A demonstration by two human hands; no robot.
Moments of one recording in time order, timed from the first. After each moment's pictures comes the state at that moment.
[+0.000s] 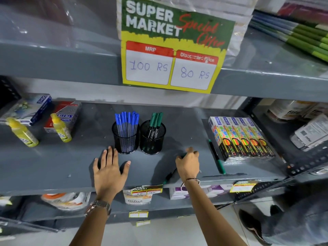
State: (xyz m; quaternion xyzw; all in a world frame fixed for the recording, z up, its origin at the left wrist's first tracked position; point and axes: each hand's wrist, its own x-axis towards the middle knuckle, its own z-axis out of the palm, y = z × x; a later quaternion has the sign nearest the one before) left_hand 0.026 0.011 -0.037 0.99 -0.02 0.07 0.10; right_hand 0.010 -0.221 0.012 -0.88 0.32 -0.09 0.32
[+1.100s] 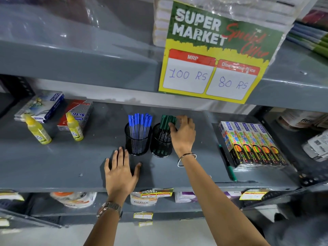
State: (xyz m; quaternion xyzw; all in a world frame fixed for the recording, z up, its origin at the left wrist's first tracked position) left_hand 0.027 0.013 -0.035 0.99 -0.01 0.07 0.11; right_hand 0.089 -0.176 0.071 -0.91 0.15 -0.24 0.31
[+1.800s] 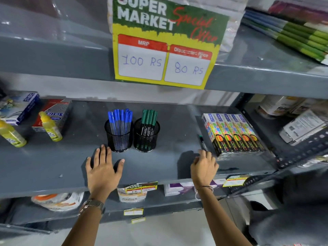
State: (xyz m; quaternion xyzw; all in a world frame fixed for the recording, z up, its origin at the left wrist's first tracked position) left_hand 0.027 0.012 -0.038 0.99 -0.02 0.08 0.12; right_hand -0.024 -0.275 -0.005 -0.92 0.31 -0.19 0.13
